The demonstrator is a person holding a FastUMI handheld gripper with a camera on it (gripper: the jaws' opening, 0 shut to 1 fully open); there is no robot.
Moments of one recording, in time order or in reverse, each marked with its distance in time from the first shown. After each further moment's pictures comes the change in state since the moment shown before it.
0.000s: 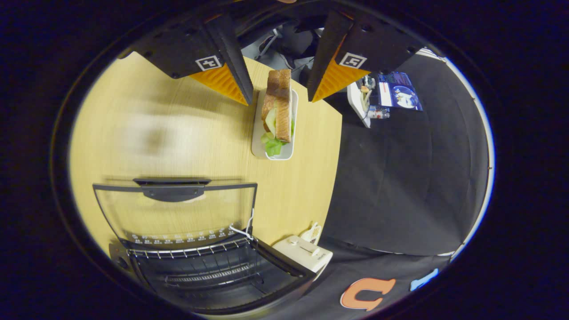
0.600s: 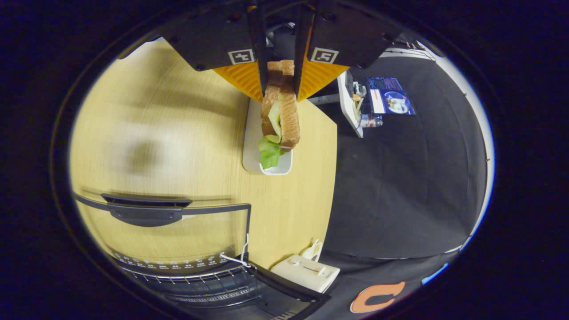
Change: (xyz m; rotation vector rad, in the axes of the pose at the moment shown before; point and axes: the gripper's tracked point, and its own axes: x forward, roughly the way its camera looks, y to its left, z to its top) arm 0.015 0.012 -0.011 -0.016 0.098 0.060
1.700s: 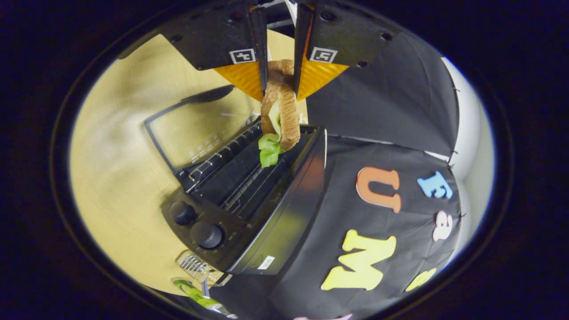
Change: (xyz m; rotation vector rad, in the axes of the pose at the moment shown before) arm -0.171 -0.057 0.165 0.344 -0.761 0.158
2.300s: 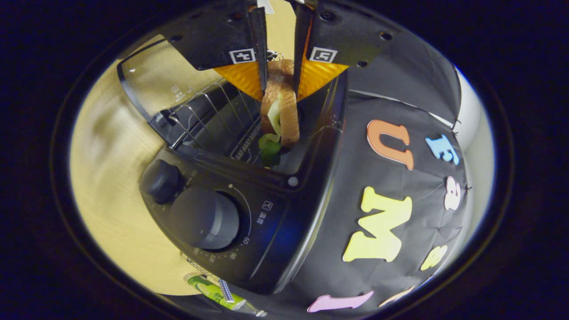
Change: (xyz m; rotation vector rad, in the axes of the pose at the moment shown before) arm 0.086 -0.024 0.076 0.048 -0.280 0.021
